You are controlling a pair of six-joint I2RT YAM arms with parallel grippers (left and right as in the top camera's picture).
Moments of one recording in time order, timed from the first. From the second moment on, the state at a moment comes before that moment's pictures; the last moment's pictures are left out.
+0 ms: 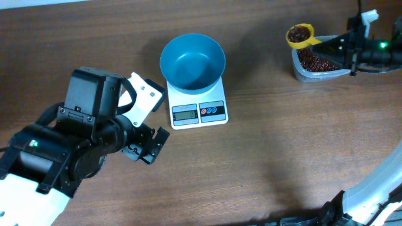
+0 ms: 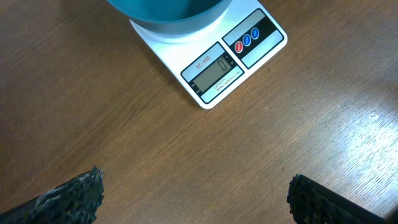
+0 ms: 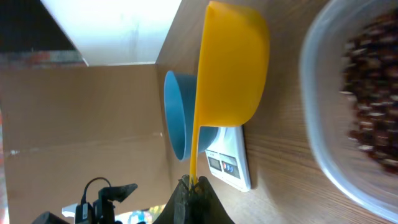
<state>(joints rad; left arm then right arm) -0.43 1.08 0.98 -0.89 0.09 0.27 -0.51 2.00 1.47 -1.13 -1.23 -0.16</state>
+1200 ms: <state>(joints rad) -0.43 1.08 0.98 -0.89 0.10 0.27 0.03 2.00 1.46 -0.69 -1.27 -0.26</state>
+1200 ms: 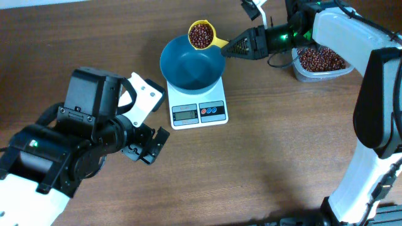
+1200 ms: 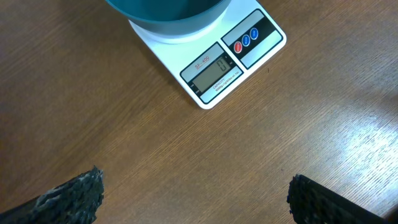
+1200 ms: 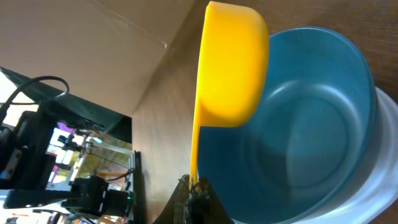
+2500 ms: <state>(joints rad) -0.43 1.08 0.98 -0.89 0.10 0.27 0.03 2.00 1.46 -0.64 -1.10 -0.51</state>
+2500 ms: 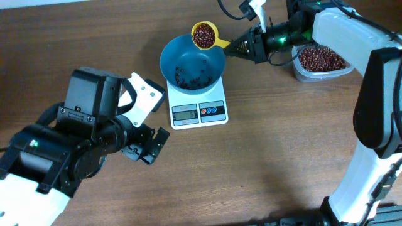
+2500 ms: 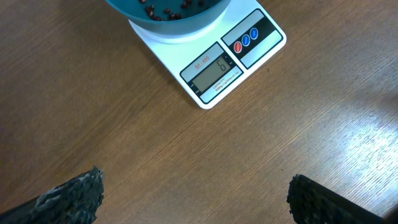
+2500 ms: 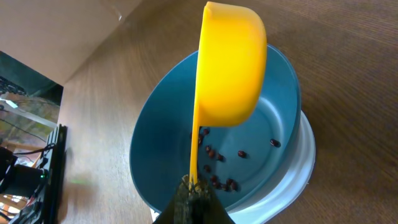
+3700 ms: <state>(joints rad) -0.43 1.08 0.98 -0.89 0.10 0.27 0.03 1.91 1.46 -0.71 -0.93 -0.51</state>
